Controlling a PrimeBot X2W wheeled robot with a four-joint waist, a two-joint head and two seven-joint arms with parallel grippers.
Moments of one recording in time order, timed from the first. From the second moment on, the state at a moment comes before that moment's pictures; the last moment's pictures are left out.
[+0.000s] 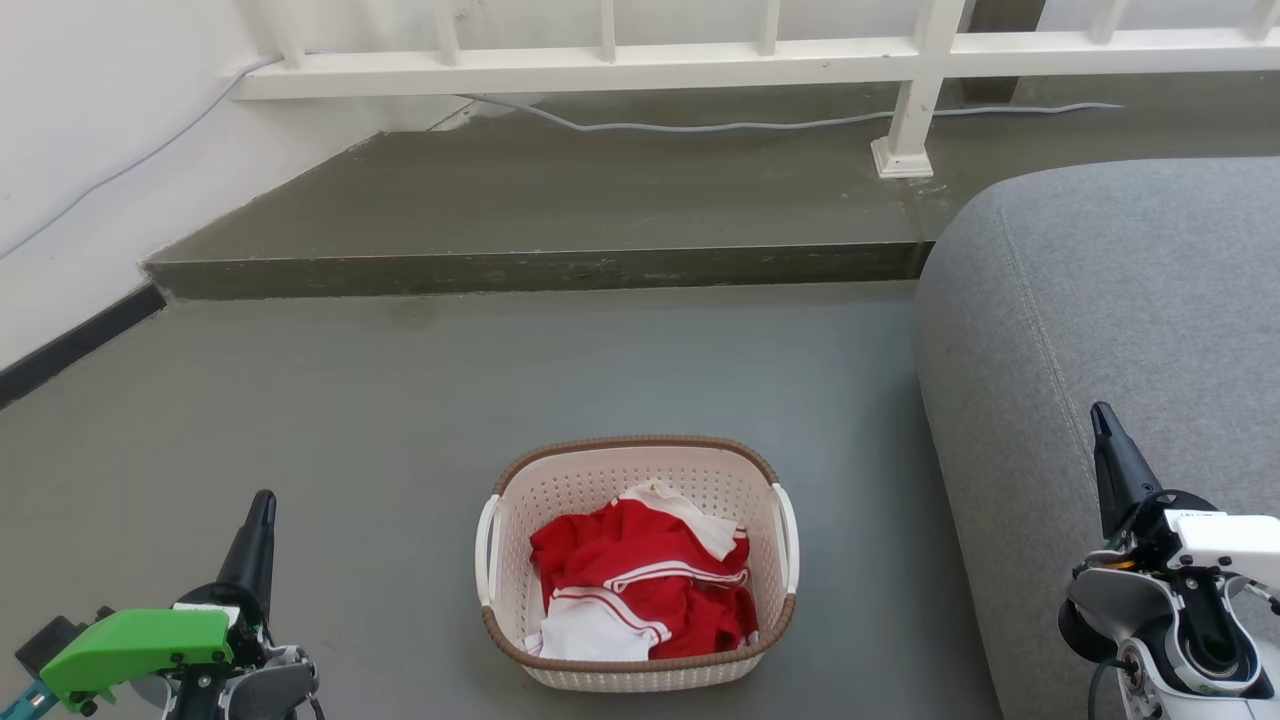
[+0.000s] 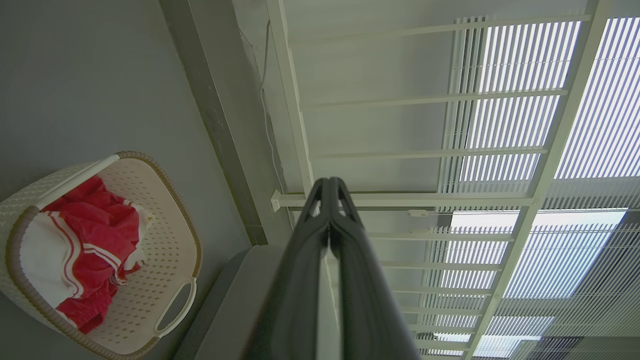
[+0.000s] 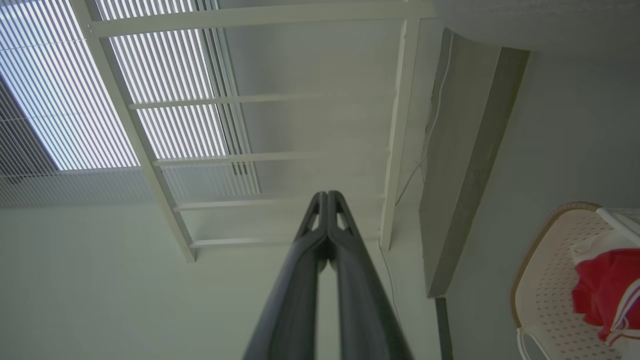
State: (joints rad) left arm -0.04 0.09 0.00 0.26 -1.67 -0.11 0.04; right arm -0.04 -0.10 -0.03 0.26 1.68 0.11 0.03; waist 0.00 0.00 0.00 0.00
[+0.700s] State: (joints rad) left arm -0.05 0.09 0.00 0.27 -1.67 -0.12 0.04; right arm -0.05 -0.10 -0.04 0.27 1.68 0.11 0.03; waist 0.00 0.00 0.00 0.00
